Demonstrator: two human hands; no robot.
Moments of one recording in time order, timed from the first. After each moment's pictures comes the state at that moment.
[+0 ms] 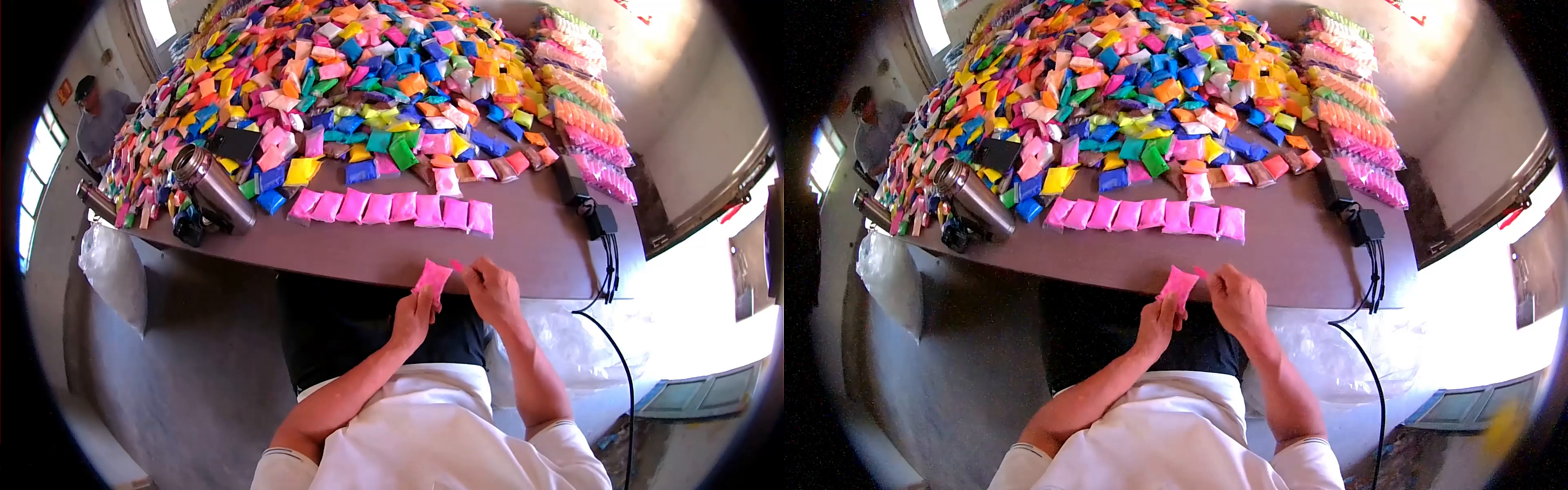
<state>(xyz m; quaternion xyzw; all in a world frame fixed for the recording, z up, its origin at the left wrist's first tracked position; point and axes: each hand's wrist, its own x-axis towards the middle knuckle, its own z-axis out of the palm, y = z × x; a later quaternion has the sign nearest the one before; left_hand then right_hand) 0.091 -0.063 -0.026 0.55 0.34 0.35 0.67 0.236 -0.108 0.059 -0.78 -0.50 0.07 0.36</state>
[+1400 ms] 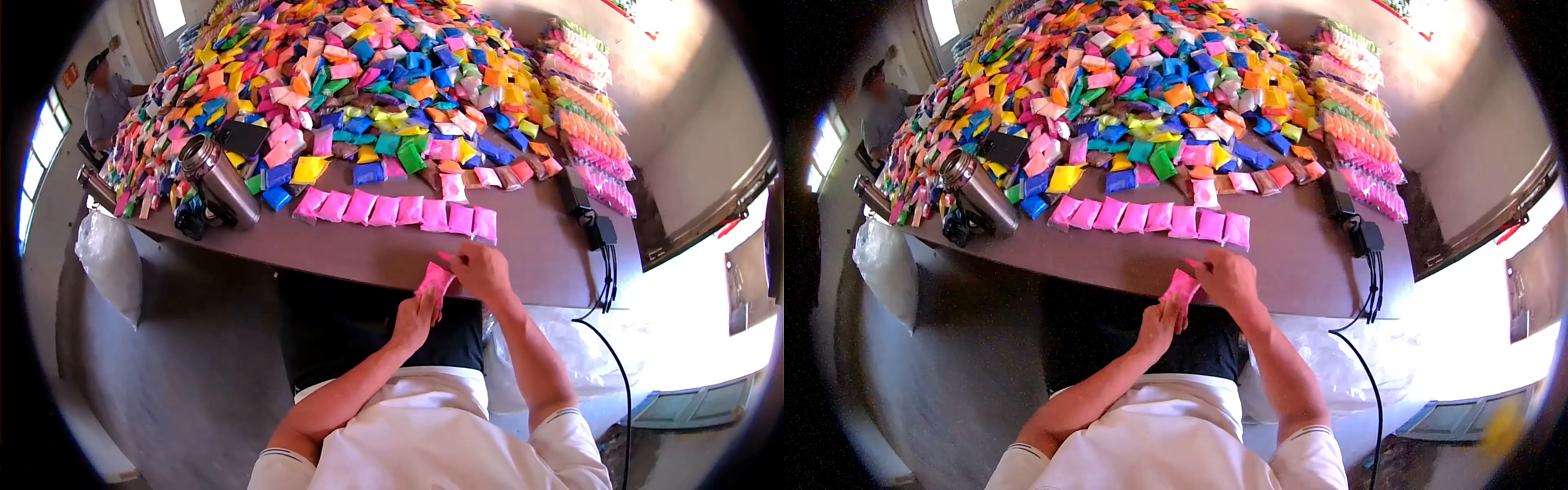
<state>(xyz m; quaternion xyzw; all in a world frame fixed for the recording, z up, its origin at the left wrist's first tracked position) 0.094 -0.059 -0.034 0.52 0.35 0.35 0.70 0.245 -0.062 0.057 -0.76 -0.58 0.06 0.26</state>
